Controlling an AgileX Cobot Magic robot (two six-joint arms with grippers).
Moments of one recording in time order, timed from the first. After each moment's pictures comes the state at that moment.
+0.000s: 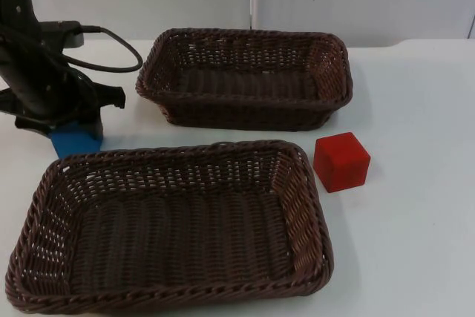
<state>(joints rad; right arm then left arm) 0.15 0.00 -0.52 -0.06 1.09 0.04 -0.08 2.18 -1.33 0.00 0.43 -0.13</state>
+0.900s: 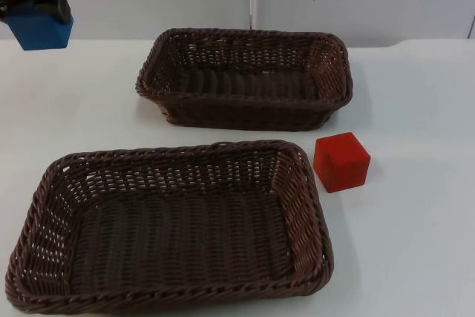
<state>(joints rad) 0.15 0.00 -0.52 -0.06 1.09 0.04 -0.08 1.80 -1.33 0.00 0.56 -0.13</state>
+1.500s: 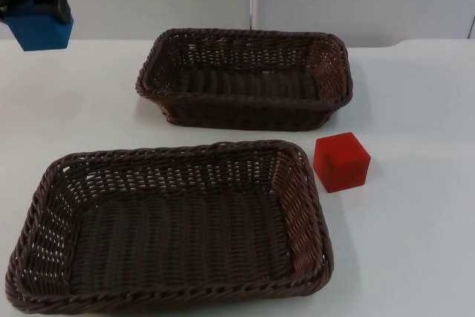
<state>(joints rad) 0.15 0.00 -0.52 -0.06 1.09 0.04 -0.08 1.80 -1.33 -0.01 0.56 -0.13</state>
